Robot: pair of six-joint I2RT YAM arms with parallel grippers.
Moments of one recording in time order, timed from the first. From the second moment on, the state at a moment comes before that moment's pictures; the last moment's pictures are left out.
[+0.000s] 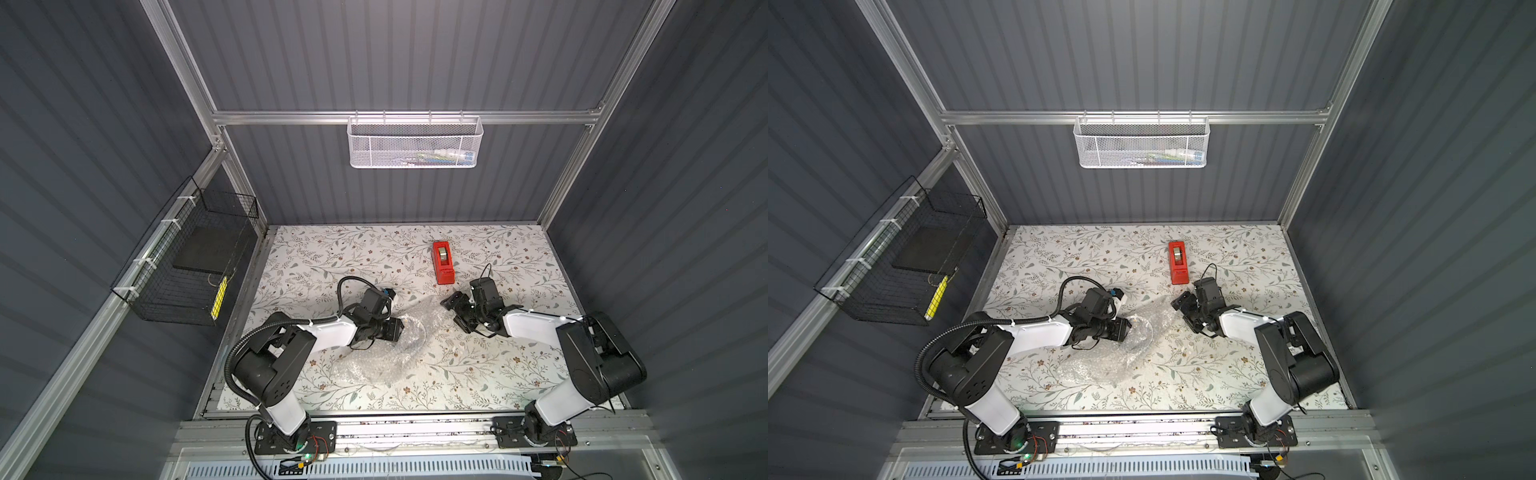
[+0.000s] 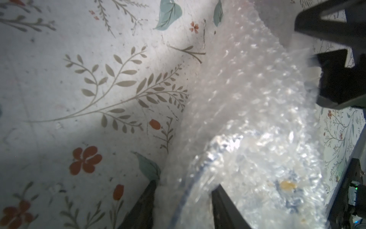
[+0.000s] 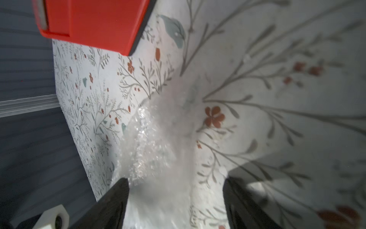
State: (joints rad) left arm -0.68 1.68 0.78 -0.03 0.30 -0.40; right arm 0.37 1.62 0.69 0.10 -0.26 1.14
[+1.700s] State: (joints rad) left arm -0.69 1.67 0.83 -0.17 0.21 -0.41; right arm 0.62 1.63 0.54 0.54 -0.63 1.36
